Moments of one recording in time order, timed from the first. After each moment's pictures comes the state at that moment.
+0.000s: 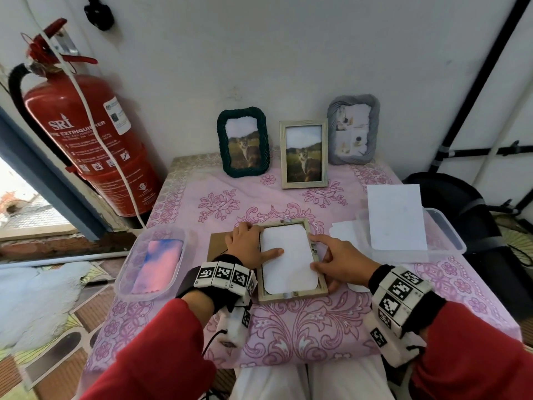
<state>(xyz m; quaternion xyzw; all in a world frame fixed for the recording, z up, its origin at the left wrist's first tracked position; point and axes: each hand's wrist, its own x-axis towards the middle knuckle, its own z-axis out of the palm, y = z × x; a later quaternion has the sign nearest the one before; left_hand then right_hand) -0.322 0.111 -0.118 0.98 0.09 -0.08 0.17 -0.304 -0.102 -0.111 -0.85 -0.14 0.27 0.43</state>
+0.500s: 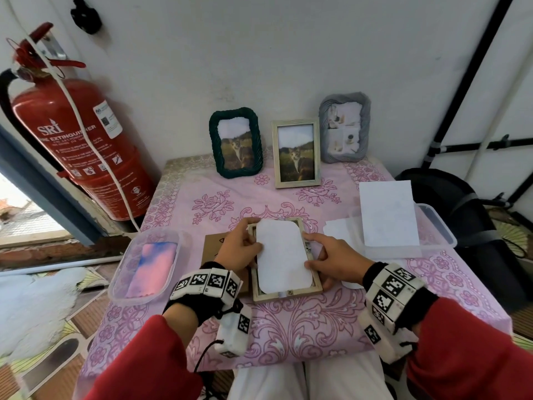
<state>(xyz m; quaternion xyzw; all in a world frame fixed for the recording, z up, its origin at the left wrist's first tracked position) -0.334 0.117 -0.113 0.85 0.08 -0.03 0.52 -0.305 -0.104 -0.112 -0.84 -0.13 0.27 0.46</state>
